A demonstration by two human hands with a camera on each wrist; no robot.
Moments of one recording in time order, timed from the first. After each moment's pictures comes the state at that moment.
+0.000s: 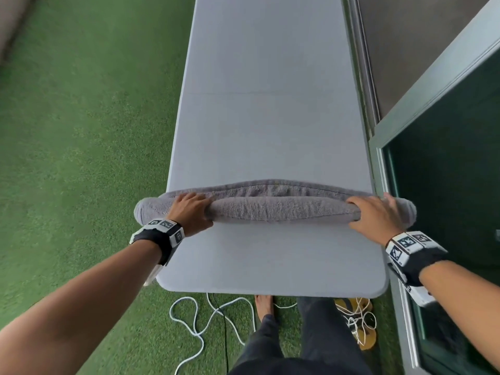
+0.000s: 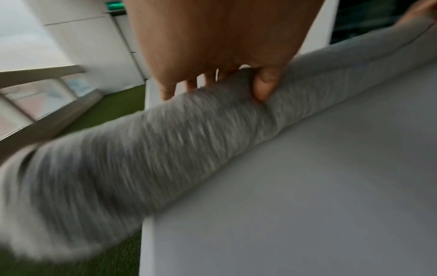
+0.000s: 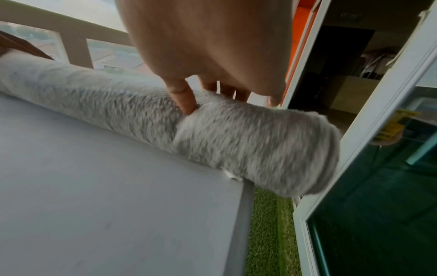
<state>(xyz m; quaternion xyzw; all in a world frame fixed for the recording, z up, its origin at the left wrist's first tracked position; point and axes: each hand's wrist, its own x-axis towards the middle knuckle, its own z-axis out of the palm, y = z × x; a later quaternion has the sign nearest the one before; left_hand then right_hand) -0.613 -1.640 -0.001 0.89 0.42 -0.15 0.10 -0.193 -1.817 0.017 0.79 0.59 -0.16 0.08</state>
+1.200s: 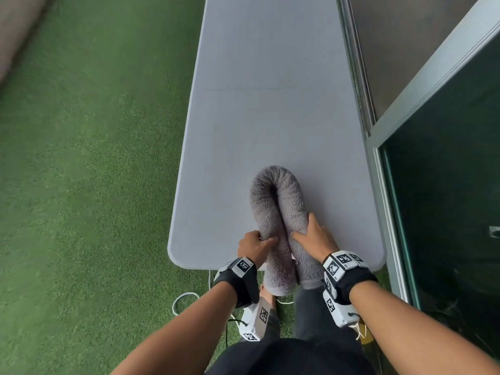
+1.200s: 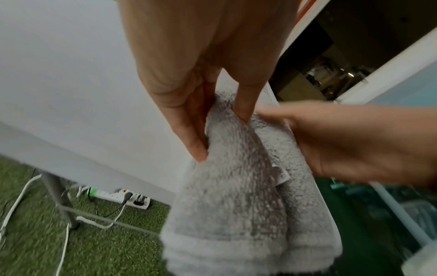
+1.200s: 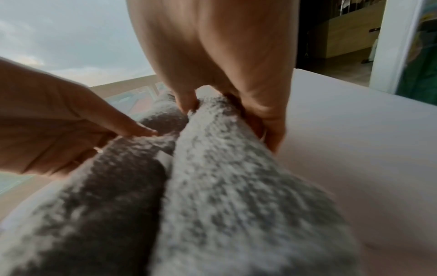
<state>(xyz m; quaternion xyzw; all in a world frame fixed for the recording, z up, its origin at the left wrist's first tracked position) -0.532 -1.817 0.001 0.52 0.65 0.02 0.56 -0.366 -1.857 0.029 0.82 0.39 -0.42 -0.06</state>
